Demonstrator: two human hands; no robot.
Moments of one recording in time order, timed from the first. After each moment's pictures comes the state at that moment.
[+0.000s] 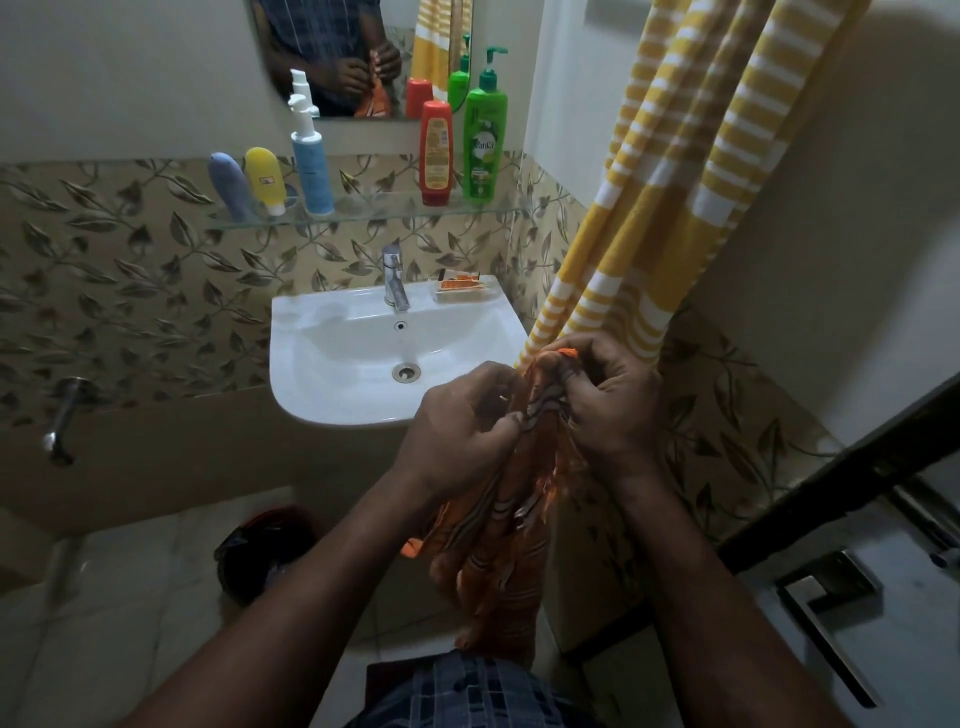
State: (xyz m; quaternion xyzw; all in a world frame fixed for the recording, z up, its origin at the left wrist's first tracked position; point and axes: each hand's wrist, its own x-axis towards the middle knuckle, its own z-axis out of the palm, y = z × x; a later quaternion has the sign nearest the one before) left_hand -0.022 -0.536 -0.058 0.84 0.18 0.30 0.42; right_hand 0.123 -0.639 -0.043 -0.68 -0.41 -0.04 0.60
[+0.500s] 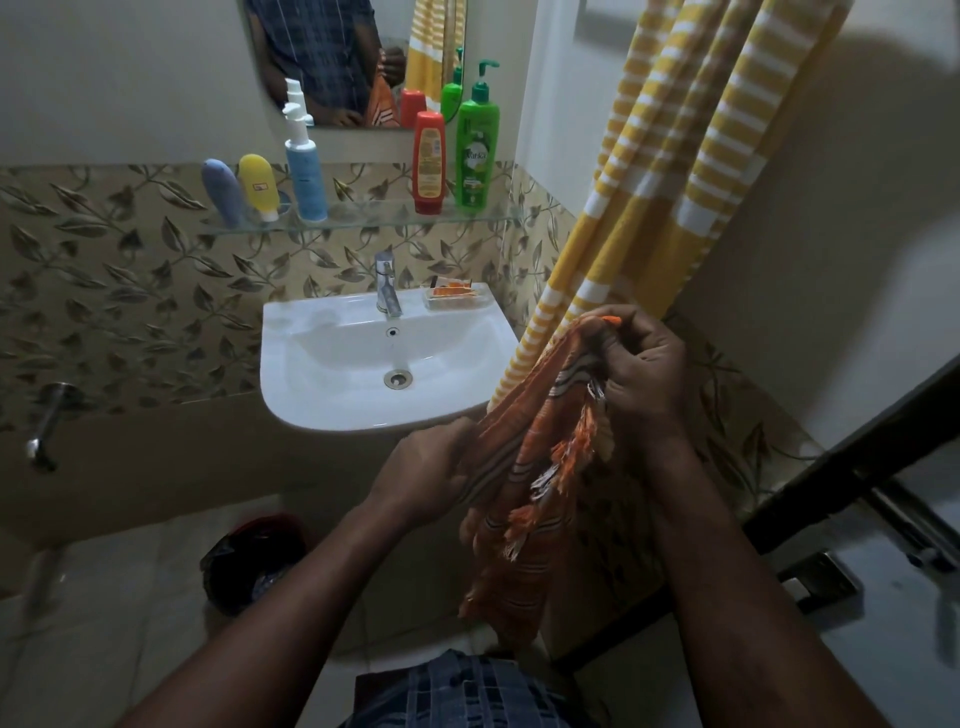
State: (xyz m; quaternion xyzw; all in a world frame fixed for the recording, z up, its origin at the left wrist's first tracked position) left_hand -0.028 -0.512 -0.125 0.92 0.22 0.19 0.27; right_hand 0.160 -0.637 -0.025 -0.58 -0.34 0.09 0.74
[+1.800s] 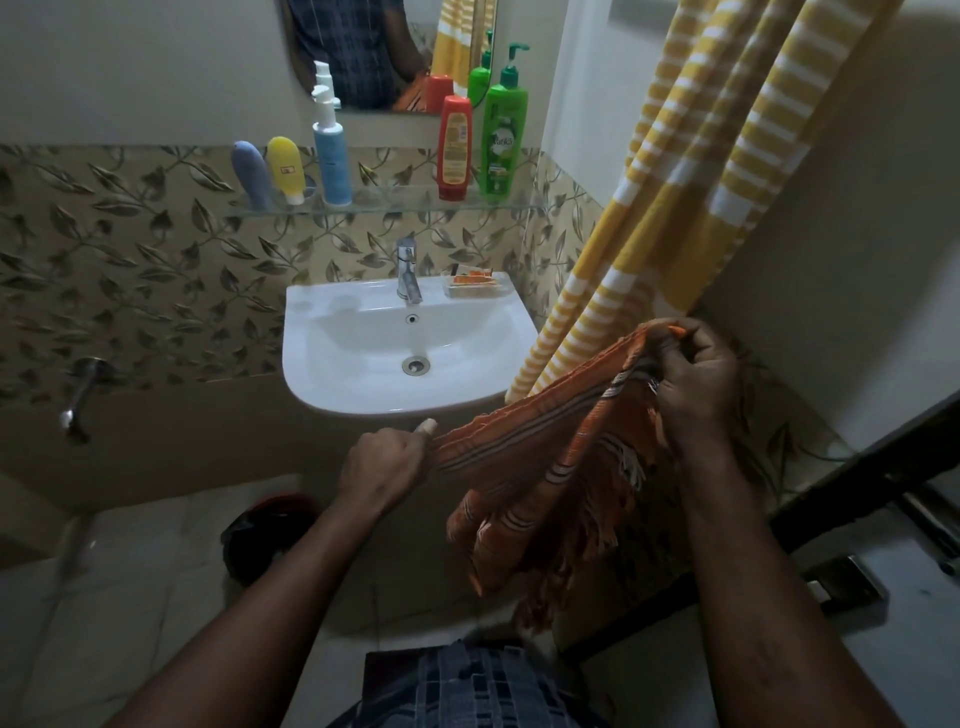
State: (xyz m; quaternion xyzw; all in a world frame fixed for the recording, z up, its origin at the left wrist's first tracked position) left_hand -0.068 -0.480 -0.155 0.84 0.45 0.11 0.29; right_hand 0.204 -0.648 -0.059 -0.63 -0.27 0.02 0.73
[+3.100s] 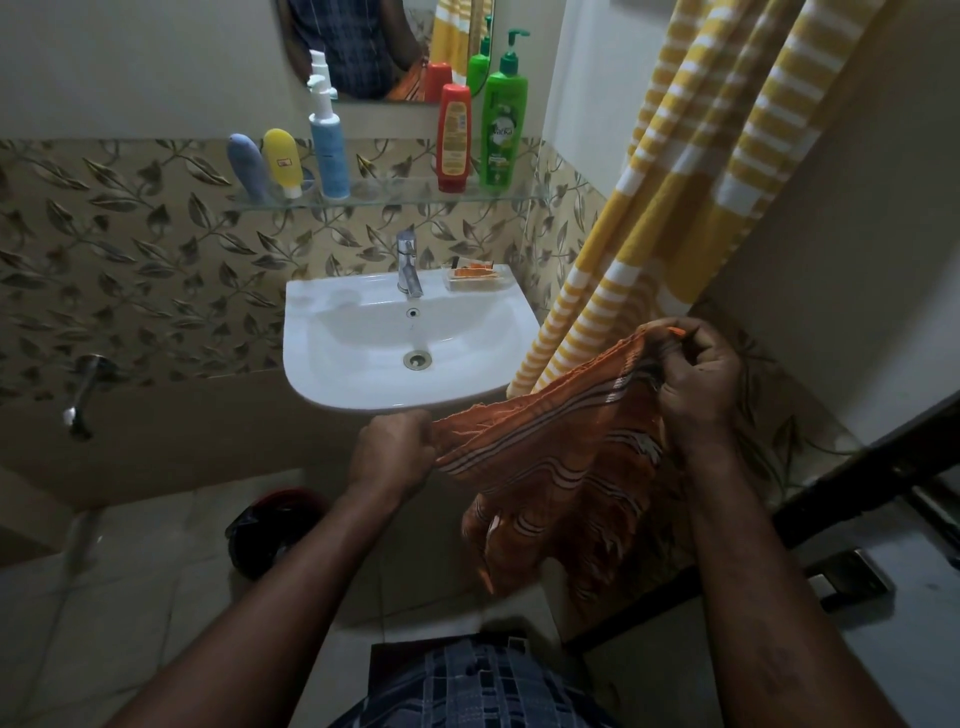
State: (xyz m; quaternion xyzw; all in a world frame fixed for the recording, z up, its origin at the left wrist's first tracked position) left_hand -0.053 -0.482 -0.152 0.87 0.43 0.15 0.19; right_hand 0.198 -0.655 -0.062 -0.62 -0.29 0.02 0.72
